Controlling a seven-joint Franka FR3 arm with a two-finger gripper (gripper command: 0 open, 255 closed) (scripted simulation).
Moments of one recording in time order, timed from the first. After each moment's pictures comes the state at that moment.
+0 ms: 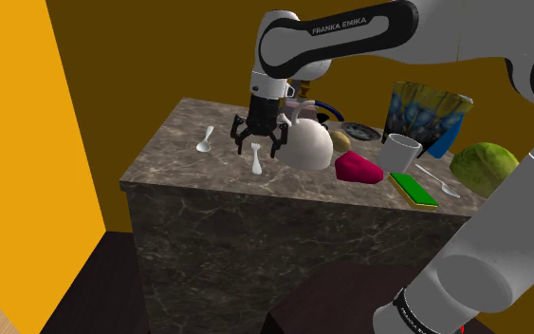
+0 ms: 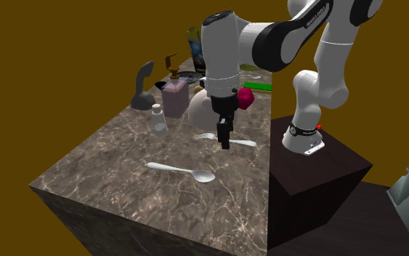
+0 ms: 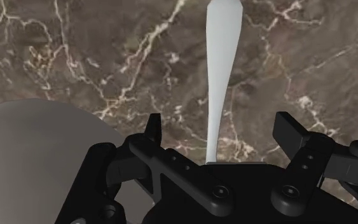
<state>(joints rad) -0.06 0.00 0.29 -1.98 0.12 1.89 0.78</state>
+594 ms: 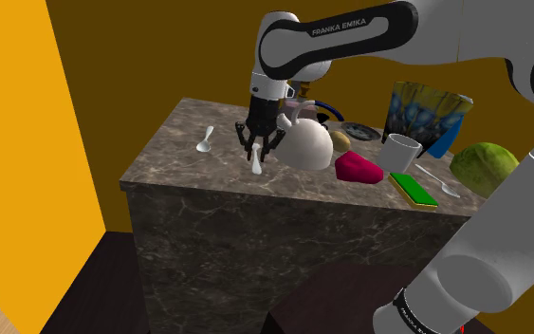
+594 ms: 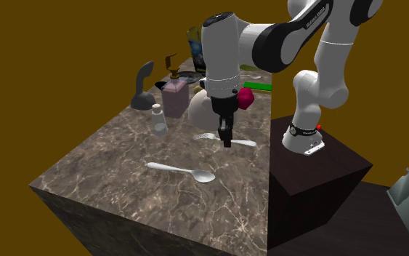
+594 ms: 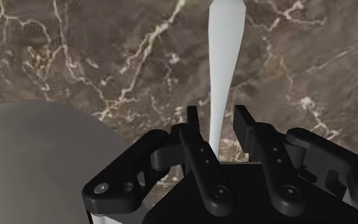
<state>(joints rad) -0.06 0.00 0.29 -1.99 0.12 1.89 0.78</state>
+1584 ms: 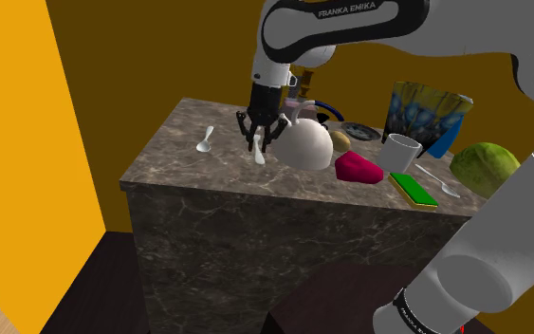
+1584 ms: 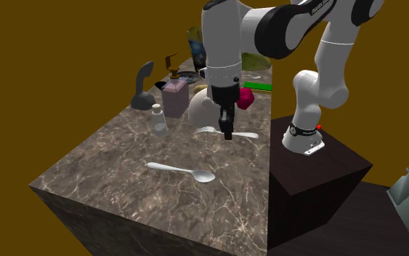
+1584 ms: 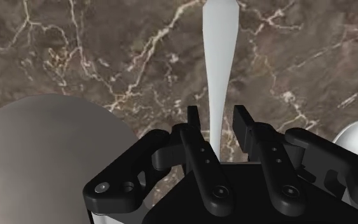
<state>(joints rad) -0.06 -0.02 0.29 -1.93 0.12 1.82 0.79</state>
